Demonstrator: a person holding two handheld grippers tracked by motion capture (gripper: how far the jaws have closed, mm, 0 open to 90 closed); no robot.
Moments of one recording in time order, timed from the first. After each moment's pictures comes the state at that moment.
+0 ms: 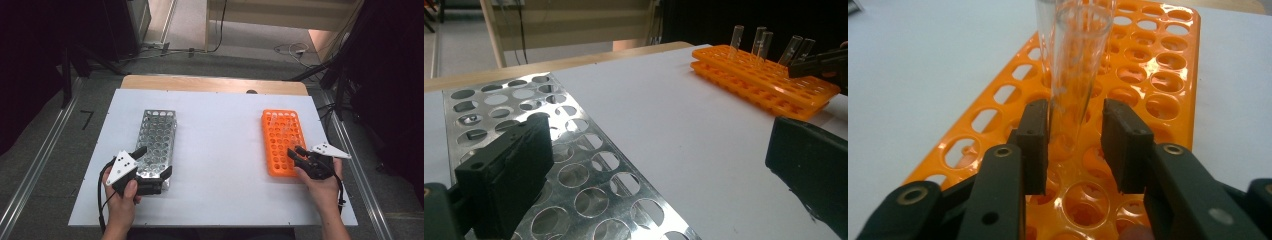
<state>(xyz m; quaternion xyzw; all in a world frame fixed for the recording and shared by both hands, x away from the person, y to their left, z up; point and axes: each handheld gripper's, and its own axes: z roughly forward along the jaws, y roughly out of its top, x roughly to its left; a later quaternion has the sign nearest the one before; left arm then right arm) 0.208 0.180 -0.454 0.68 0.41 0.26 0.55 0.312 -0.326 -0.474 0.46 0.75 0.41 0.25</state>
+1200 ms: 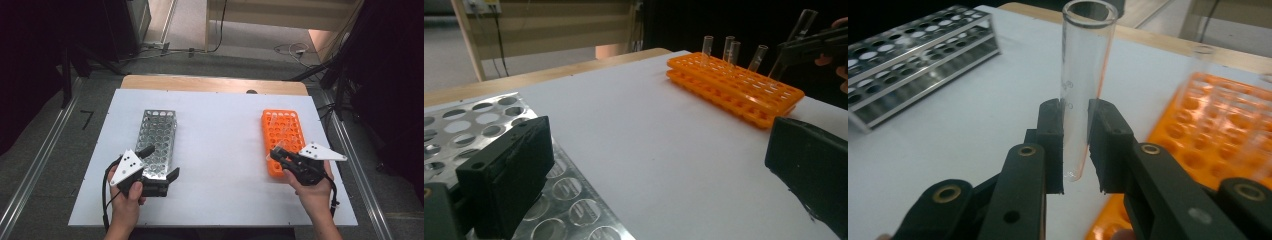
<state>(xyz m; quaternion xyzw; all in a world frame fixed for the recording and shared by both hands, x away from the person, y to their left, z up) 0.204 0.159 -0.436 0.70 0.37 0.24 0.56 0.273 -0.267 -0.420 0.36 0.78 0.48 0.19</state>
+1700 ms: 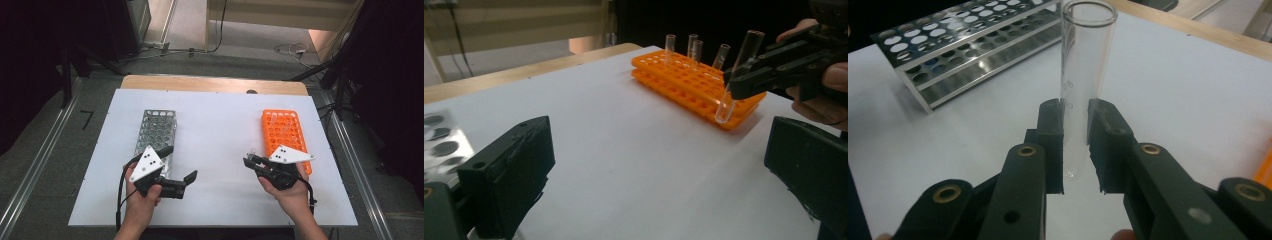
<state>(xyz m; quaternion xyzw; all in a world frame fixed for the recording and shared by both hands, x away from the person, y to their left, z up) 0.213 0.121 -0.421 0.72 0.34 0.20 0.57 0.265 -0.211 -0.424 0.29 0.82 0.47 0.15</state>
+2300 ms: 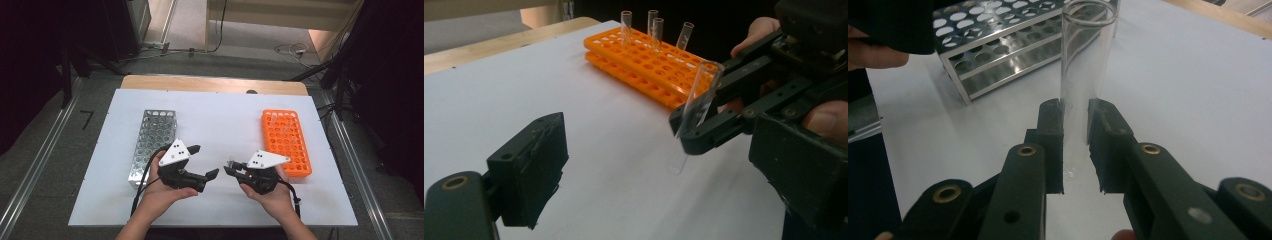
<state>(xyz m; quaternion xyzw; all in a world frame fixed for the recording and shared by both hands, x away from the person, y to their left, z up) 0.237 0.082 -0.418 0.76 0.32 0.13 0.55 0.259 -0.170 -0.438 0.24 0.85 0.46 0.12</state>
